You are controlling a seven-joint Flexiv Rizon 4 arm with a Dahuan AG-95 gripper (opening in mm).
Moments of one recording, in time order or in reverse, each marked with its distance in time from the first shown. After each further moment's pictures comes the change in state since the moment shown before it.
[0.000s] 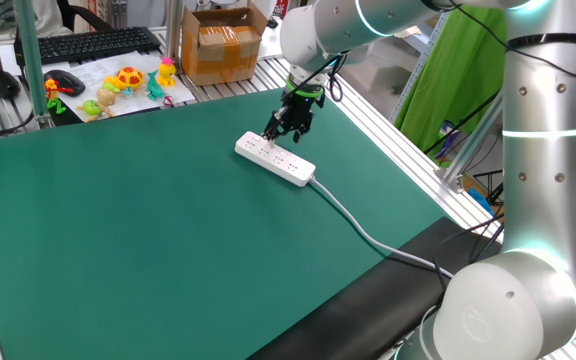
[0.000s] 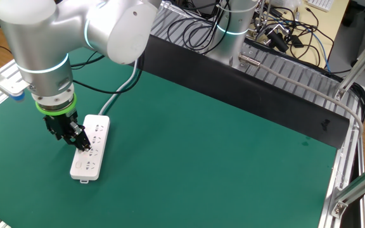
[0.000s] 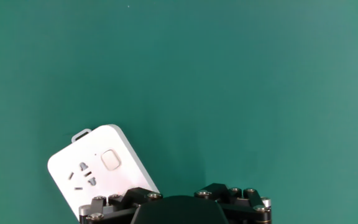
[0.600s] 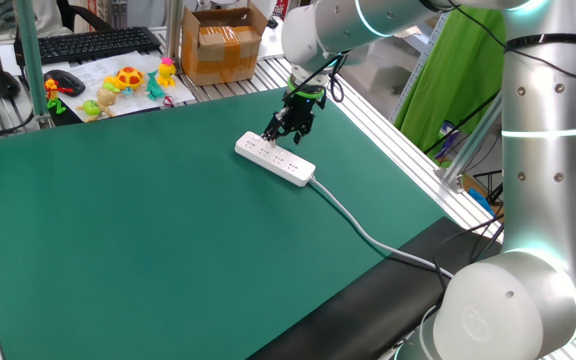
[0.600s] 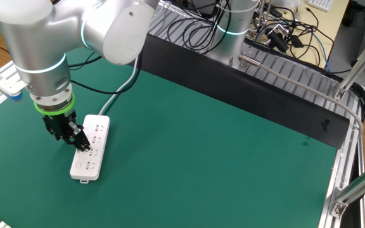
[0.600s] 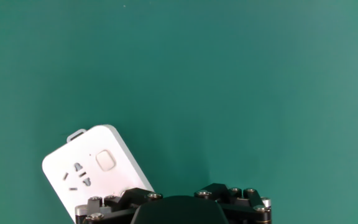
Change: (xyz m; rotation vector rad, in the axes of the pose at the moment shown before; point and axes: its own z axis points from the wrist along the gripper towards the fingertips) arm 0.004 -0.001 0.005 -0.007 -0.002 0.006
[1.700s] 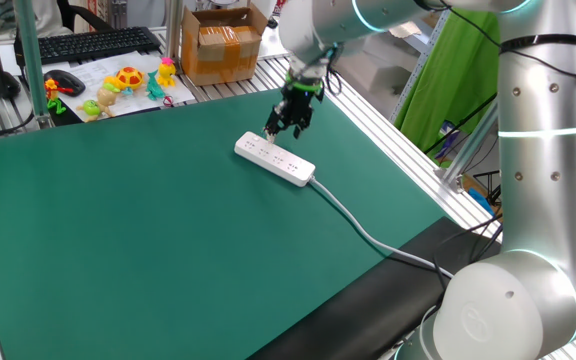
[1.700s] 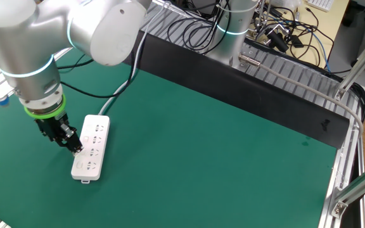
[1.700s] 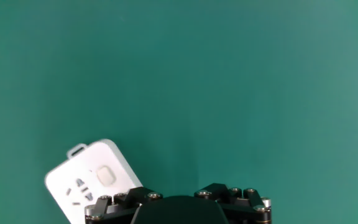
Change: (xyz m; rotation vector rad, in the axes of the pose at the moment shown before) arm -0.023 -0.005 -0.015 0.017 0.032 0.000
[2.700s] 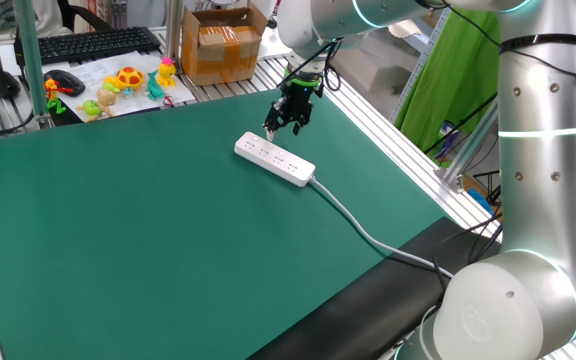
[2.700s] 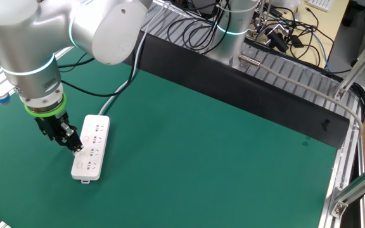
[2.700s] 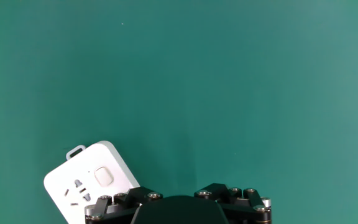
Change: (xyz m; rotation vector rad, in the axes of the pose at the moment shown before) arm 0.005 0.002 -0.004 -0.004 -0.003 0.002
